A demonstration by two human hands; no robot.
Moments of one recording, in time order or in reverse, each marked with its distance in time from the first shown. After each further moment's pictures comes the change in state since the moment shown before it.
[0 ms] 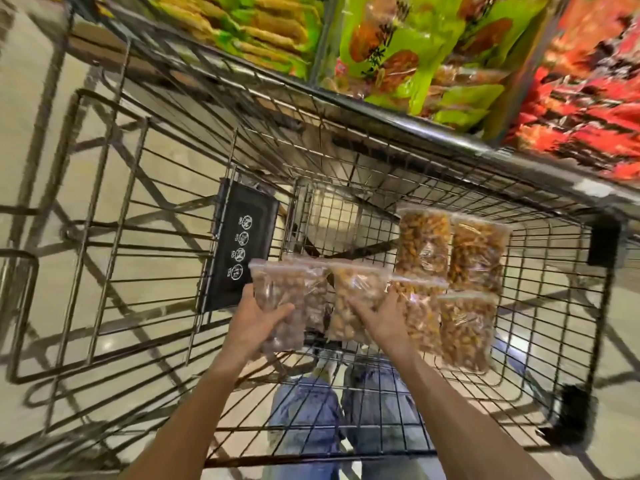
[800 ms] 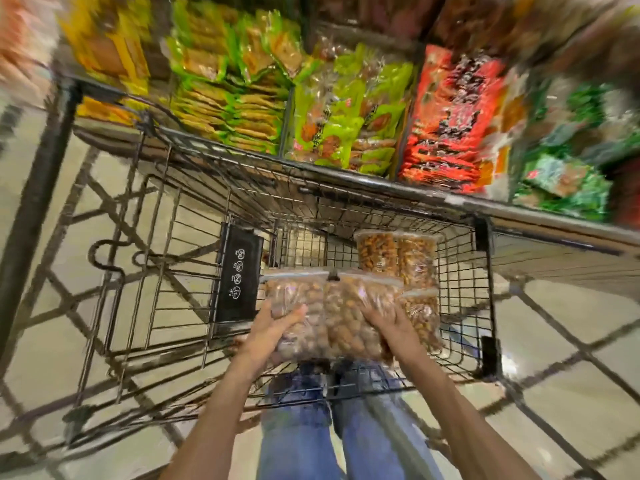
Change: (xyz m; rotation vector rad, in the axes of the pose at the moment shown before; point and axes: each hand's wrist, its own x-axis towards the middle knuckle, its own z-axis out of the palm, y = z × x) left_hand -0.121 0.062 -0.017 -0.357 -0.325 0.116; right_hand -0.177 -0.013 -0.096 0.585 -0.045 -0.245
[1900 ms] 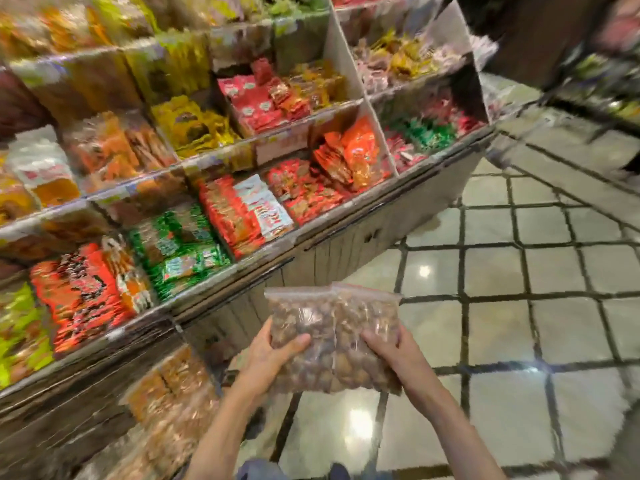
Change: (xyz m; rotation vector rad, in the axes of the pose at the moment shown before) left_hand -0.232 -0.009 0.554 0.621 -0.611 0.511; right_hand -0.371 0.109 -0.461 0.535 0.573 -0.395
